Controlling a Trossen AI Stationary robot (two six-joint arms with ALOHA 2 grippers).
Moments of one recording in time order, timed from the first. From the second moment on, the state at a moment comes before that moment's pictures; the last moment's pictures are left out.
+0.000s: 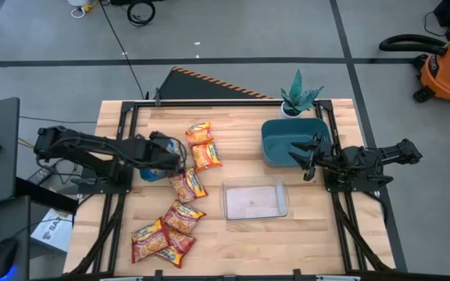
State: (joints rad) left arm -0.07 1.26 0.92 -1.15 -0.63 -1.02; right arm 0.22 0.01 0.01 0.12 0.57 0.05
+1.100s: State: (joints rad) left arm -0.43 1.36 1.05 -0.93 -0.84 -1.07; right arm 0.22 0.01 0.01 0.13 0.57 0.05
